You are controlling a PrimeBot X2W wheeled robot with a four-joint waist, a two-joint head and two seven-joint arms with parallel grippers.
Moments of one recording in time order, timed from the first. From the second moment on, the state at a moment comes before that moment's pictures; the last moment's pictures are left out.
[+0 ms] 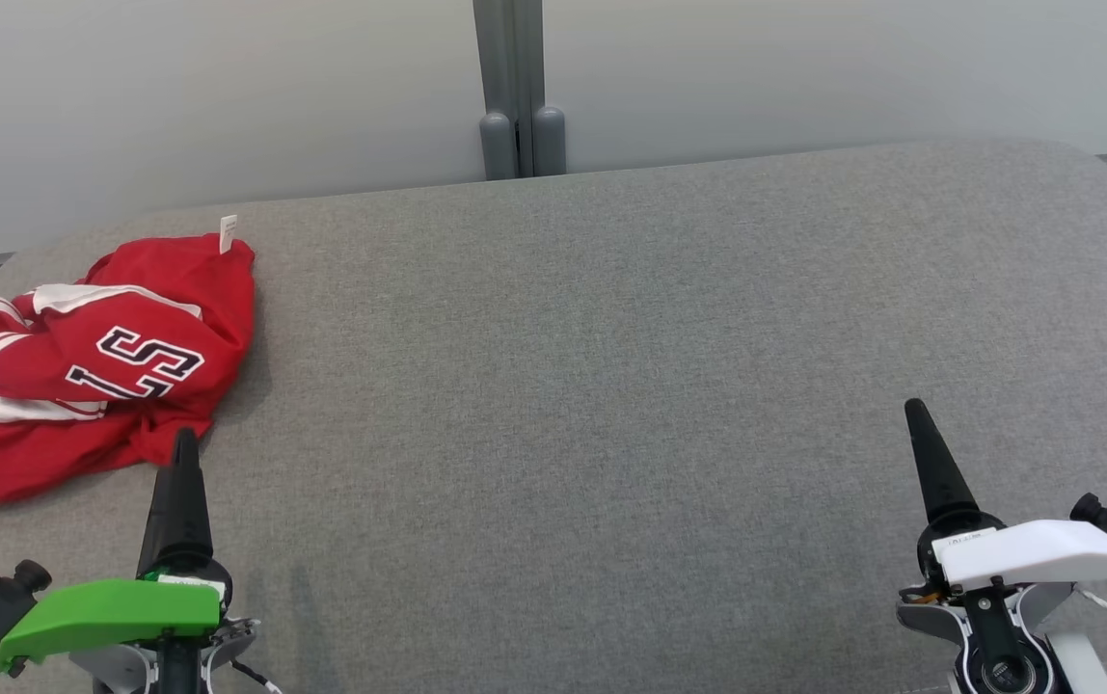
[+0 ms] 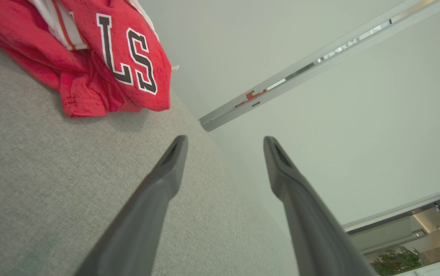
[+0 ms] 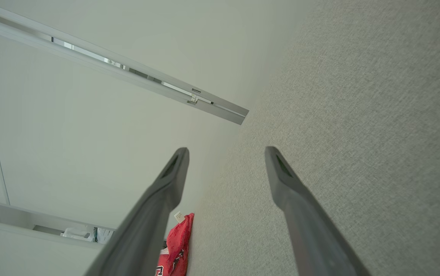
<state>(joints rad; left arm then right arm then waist) -0.06 0.04 0.09 0.17 -1.14 -0.13 -0.03 -0.05 -0.04 -0.02 0.15 1.19 0.13 -0.03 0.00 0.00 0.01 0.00</state>
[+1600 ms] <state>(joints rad) -0.02 0.04 0.02 0.14 -0.43 -0.11 -0.18 -0.01 -0.04 0.07 0.07 0.59 0.13 -0.18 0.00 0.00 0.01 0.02</state>
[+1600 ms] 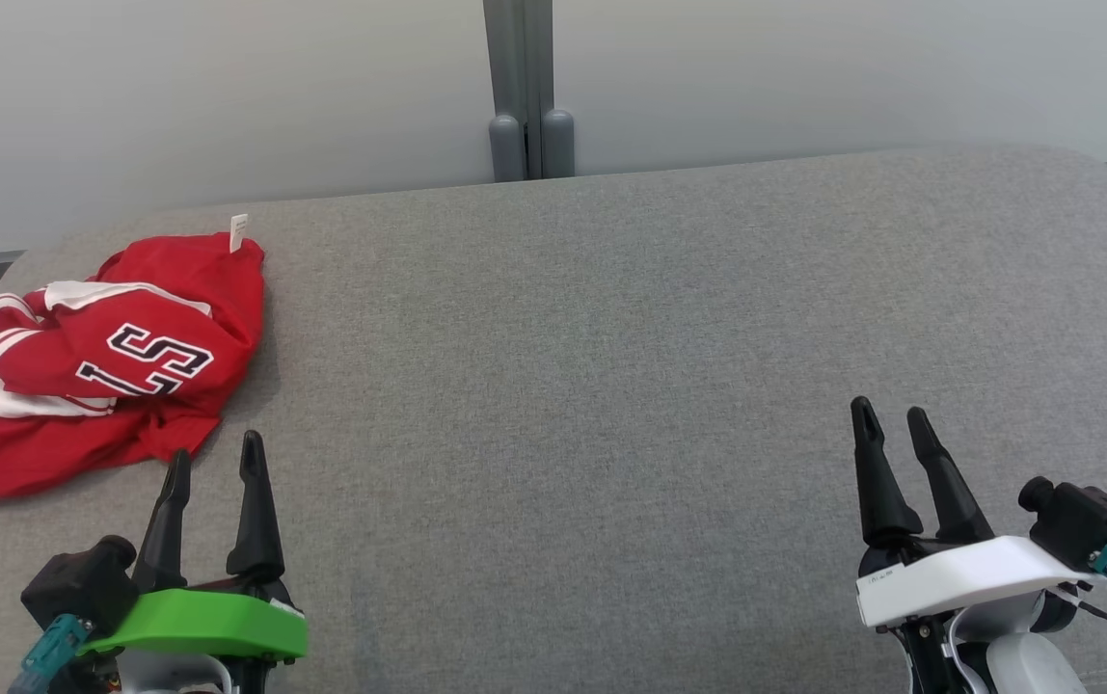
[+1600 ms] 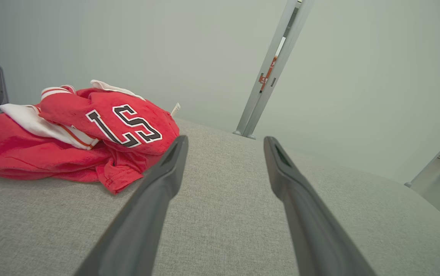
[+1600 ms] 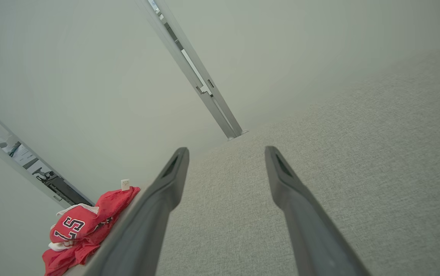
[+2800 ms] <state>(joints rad) -0.01 0.05 0.02 0.13 -0.15 -0.11 -0.25 0.01 -0.05 0.06 0.04 0.31 0.13 -0.25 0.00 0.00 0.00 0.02</state>
